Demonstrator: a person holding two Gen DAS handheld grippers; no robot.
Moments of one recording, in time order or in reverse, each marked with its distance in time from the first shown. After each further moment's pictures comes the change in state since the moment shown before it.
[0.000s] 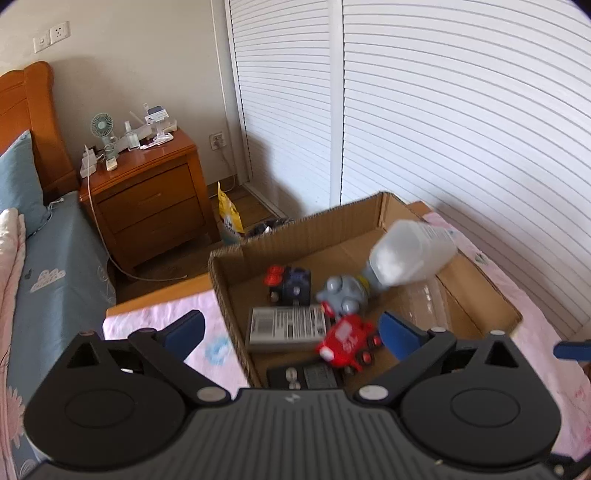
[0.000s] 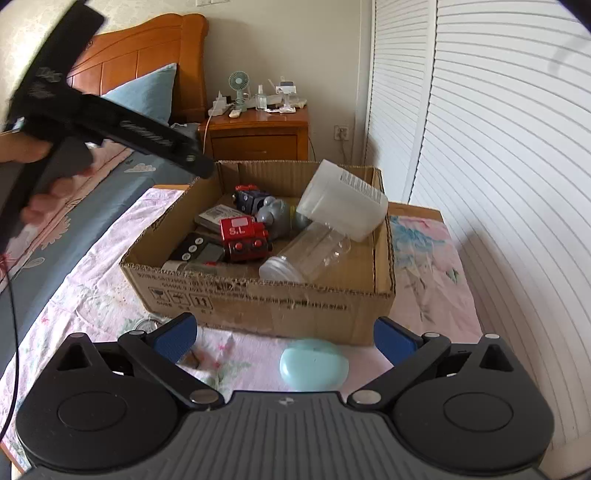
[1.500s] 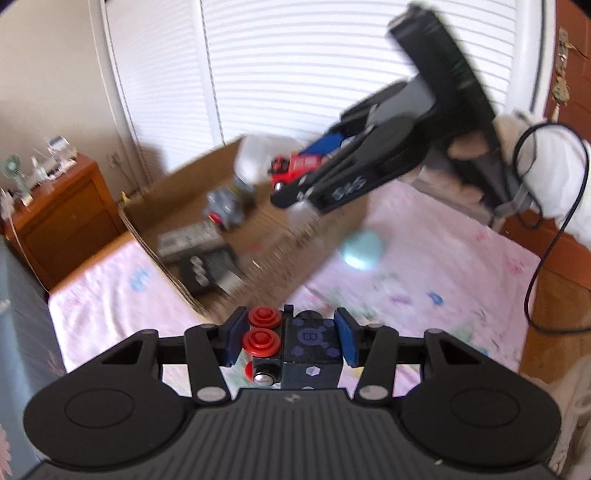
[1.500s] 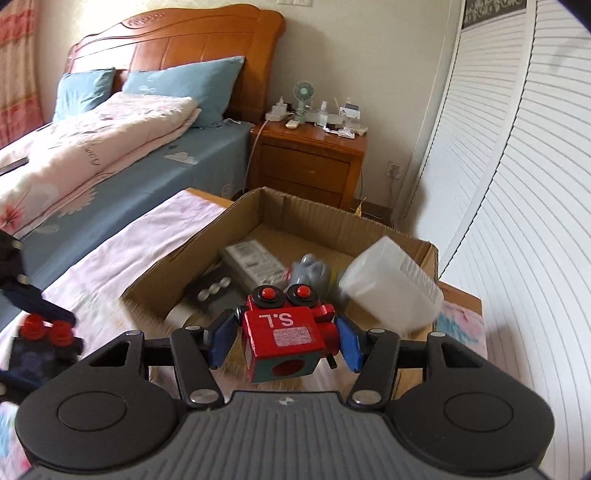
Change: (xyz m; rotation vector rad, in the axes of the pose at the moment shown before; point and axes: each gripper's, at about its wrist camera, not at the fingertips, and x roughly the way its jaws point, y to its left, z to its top) left arm -0.067 -0.017 -0.099 0.287 -0.014 -0.274; right arm 0.061 0.022 0.074 -0.238 -0.036 0.065
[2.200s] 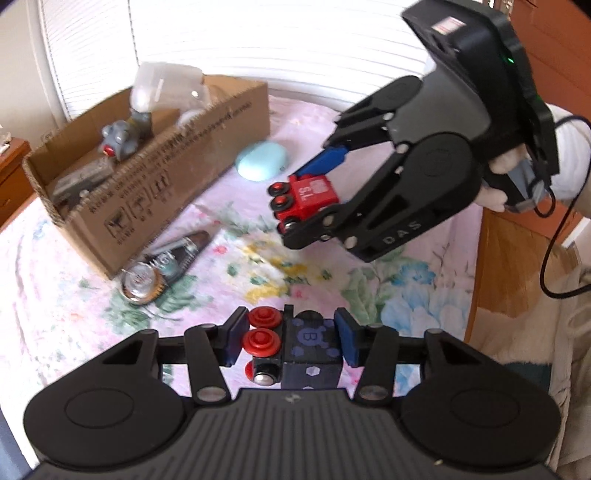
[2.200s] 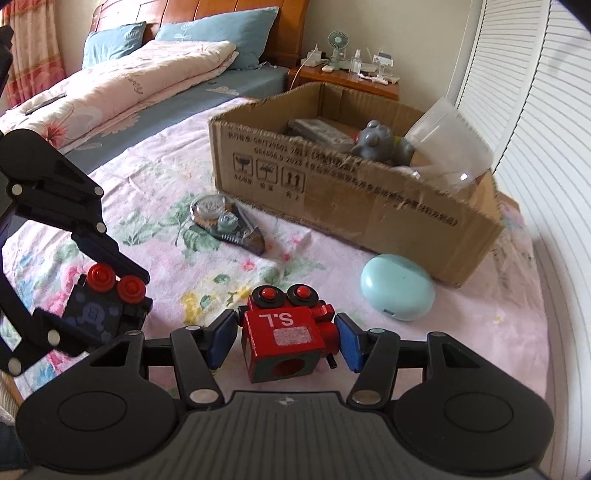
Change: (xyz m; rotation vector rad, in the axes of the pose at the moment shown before) left arm 0.037 -0.063 -0.065 0.090 0.106 -0.181; right arm -0.045 0.048 -0.132 -0.058 0.111 0.087
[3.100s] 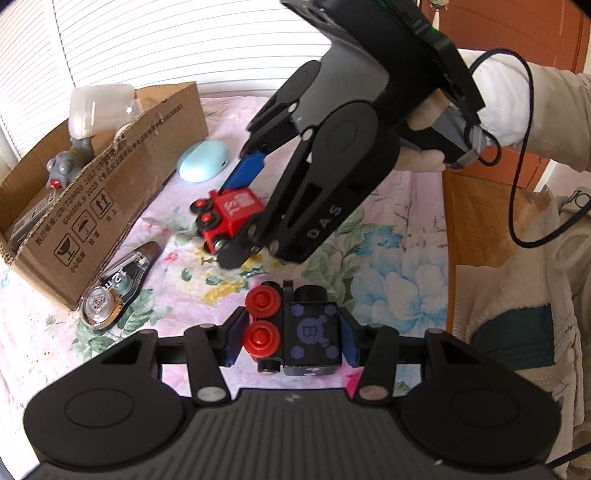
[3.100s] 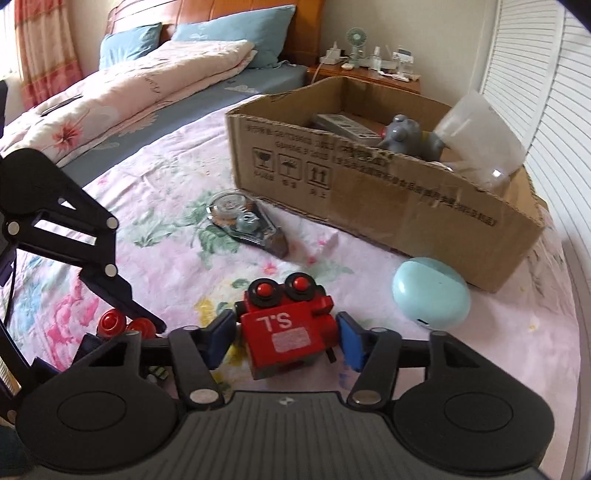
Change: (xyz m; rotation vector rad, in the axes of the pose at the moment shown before) left arm 0.013 -0.019 -0.016 0.205 0.001 -0.080; right arm 0.023 0.001 0.000 0.011 0.019 0.068
